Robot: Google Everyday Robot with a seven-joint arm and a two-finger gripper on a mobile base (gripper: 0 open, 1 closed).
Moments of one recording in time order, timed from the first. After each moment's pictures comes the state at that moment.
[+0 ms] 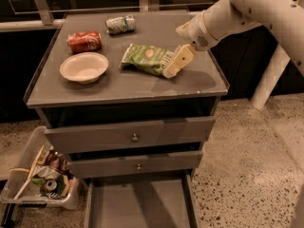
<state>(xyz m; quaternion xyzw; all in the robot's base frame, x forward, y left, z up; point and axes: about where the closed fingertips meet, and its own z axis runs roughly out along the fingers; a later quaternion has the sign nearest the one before) 0.679 -0.088 0.901 -0.57 0.72 0.14 0.37</state>
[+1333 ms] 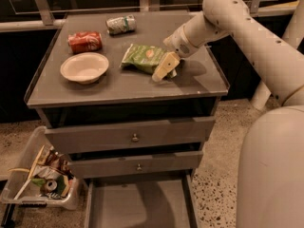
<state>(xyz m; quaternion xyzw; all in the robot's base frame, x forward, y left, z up) 0.737 -0.052 0.839 -0.58 0.73 0.16 0.33</state>
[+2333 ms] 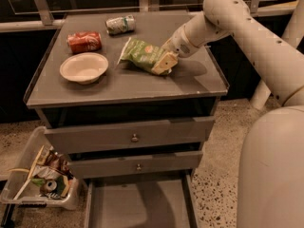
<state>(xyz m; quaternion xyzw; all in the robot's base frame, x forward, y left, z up) 0.737 -0.052 0.838 -0.58 0.73 0.16 0.33</state>
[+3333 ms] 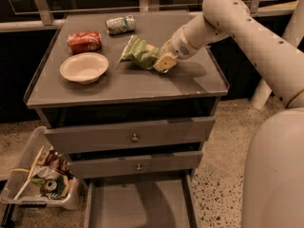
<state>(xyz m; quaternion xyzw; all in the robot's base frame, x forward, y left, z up) 0.729 -0.053 0.836 -0.58 0.73 0.16 0.33</state>
